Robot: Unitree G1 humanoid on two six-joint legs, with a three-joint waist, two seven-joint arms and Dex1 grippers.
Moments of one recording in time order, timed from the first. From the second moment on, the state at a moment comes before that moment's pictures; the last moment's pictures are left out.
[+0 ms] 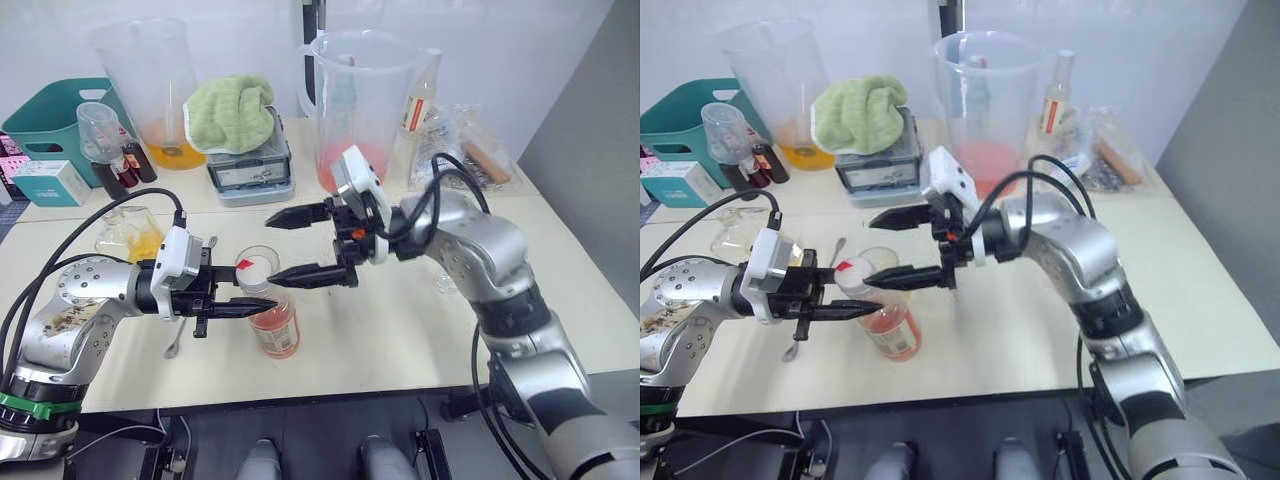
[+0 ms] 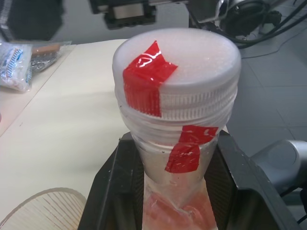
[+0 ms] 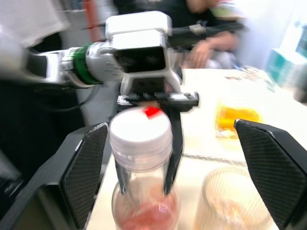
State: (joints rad) left arm -0.34 0.86 0.09 -0.23 -0.67 0.31 -1.30; right arm -0.88 -0.43 0.22 -0.28 0.66 0.77 0.96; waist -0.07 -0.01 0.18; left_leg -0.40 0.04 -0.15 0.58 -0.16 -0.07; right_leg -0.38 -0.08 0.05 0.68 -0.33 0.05
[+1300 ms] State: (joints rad) left arm -0.37 0.87 0.07 -0.22 -0.67 0.35 -1.29; right arm -0.83 -0.29 0.28 -0.57 0.67 1.07 0.44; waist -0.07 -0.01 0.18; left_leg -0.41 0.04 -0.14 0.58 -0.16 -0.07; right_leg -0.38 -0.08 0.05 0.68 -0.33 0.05
